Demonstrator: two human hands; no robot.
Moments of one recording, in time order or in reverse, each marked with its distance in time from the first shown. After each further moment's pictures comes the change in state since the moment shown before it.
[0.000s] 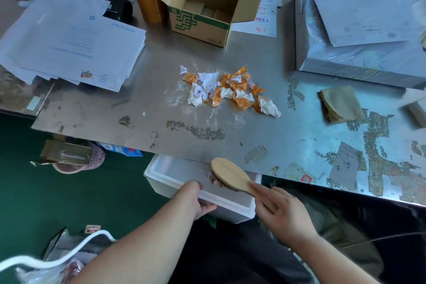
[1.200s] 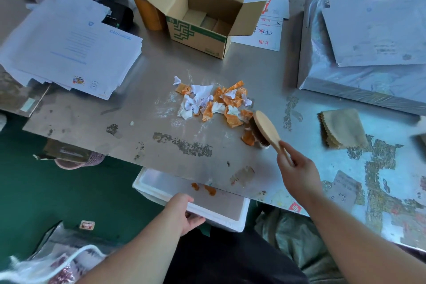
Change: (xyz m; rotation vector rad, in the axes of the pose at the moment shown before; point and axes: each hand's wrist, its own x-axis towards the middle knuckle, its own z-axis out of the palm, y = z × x) left_hand 0.003 -0.002 0.028 -0.096 0.058 -0.031; right_hand 0.143 0.019 -0.086 0.310 0.074 0.358
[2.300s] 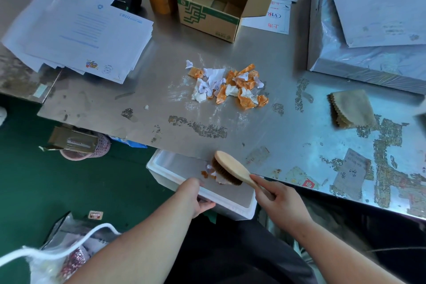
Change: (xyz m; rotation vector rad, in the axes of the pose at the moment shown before) left_hand 0.006 0.001 -0.026 0.104 -0.047 0.034; right_hand -0.102 0.049 0.062 -0.270 -0.285 -0.215
